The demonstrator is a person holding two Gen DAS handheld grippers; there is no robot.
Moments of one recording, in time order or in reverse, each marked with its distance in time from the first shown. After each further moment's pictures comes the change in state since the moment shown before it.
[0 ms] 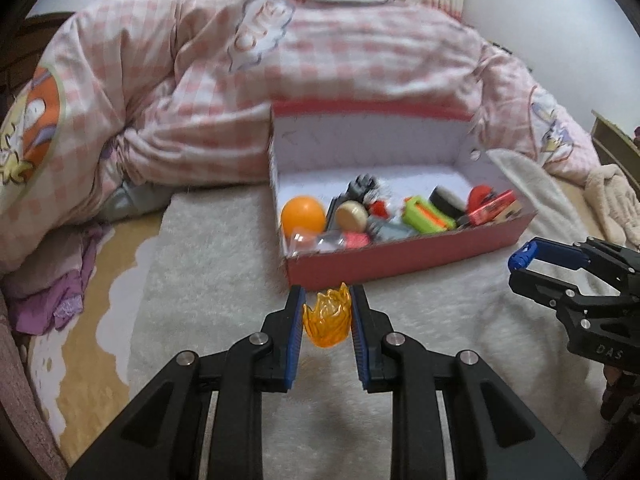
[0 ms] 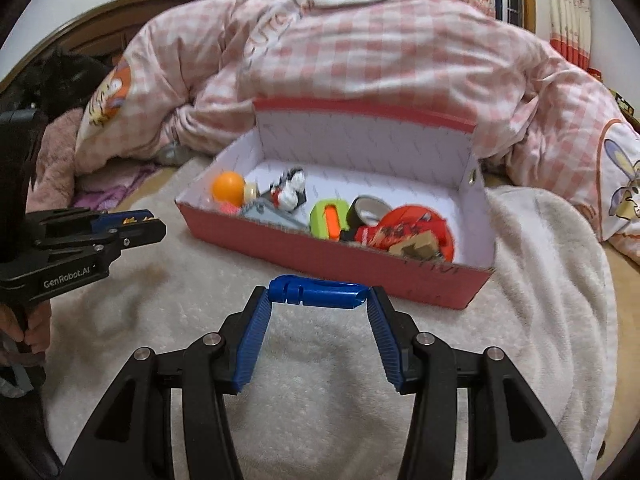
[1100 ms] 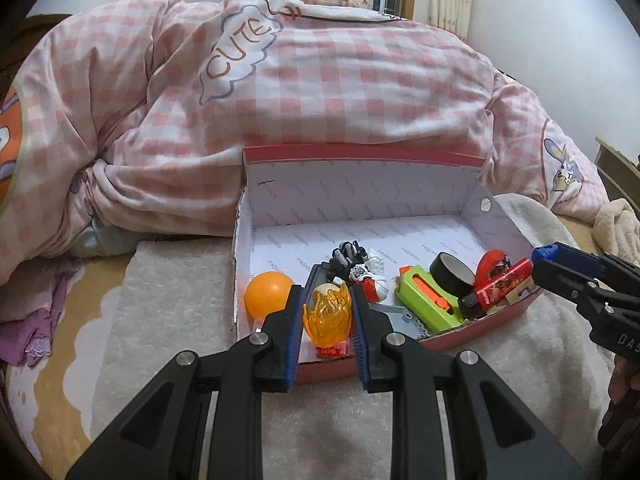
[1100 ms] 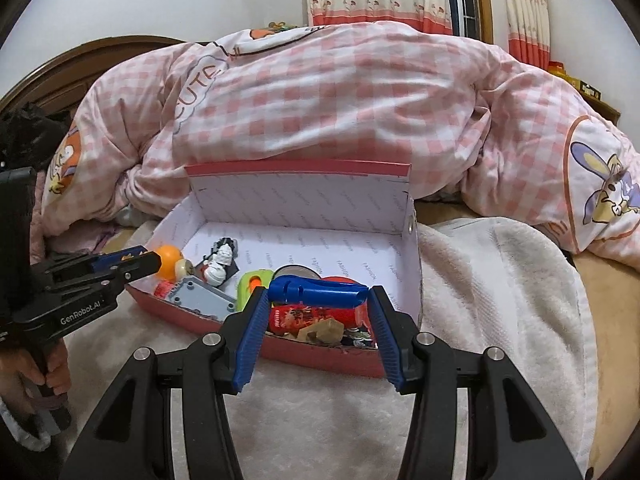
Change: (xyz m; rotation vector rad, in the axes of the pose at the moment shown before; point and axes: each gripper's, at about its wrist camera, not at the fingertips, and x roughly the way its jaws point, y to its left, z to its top) left arm 0.051 -0.015 0.041 -0.047 -0.084 0.004; right arm 0.009 -0.056 0.034 0.102 -0.106 -0.082
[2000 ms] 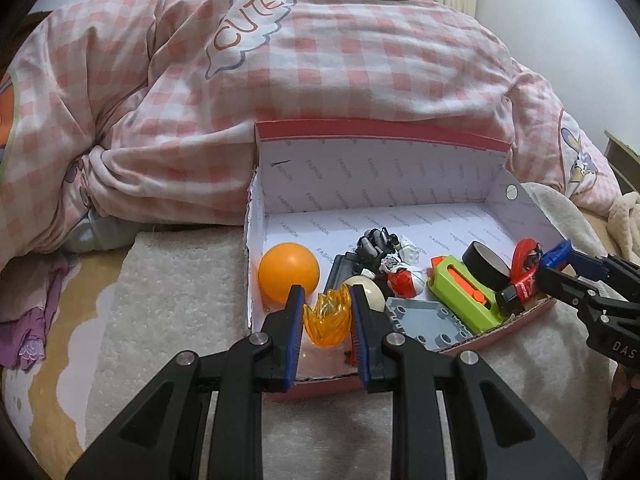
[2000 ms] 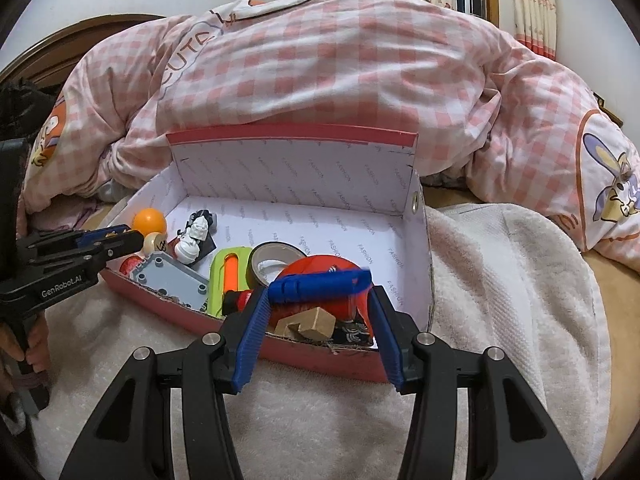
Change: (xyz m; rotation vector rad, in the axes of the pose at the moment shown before) left arm 0.026 0.013 -0.005 0.005 0.024 0.027; right arm 0.033 -0.002 -0.014 -0.037 0.038 -0.030
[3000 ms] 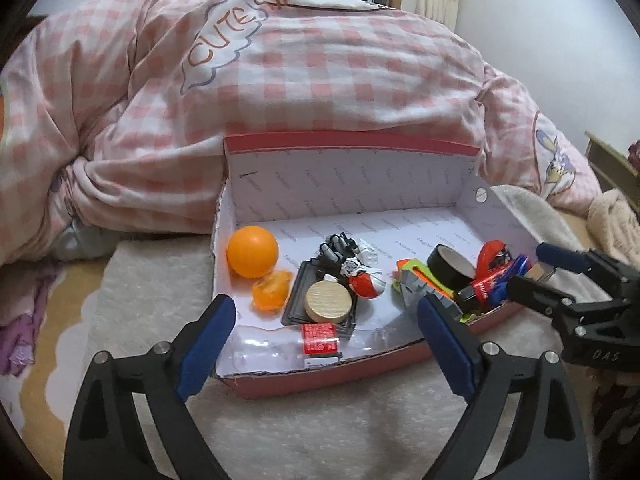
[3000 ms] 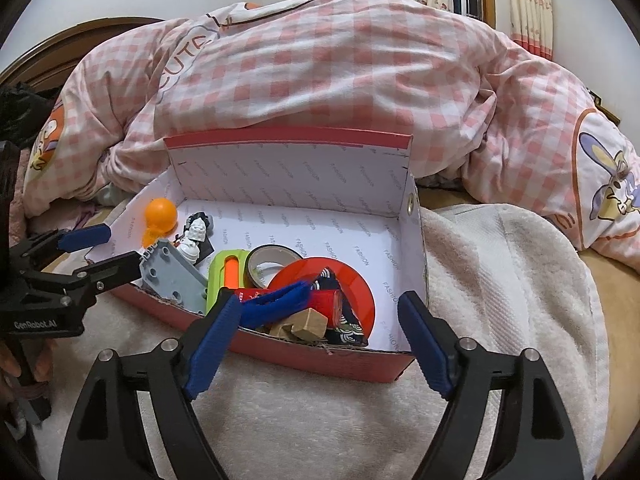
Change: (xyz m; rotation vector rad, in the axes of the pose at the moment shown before) left arm -0.010 -0.012 0.000 0.008 -0.023 -0.083; right arm -0.003 -0.002 0.001 0.010 -0.007 -0.006
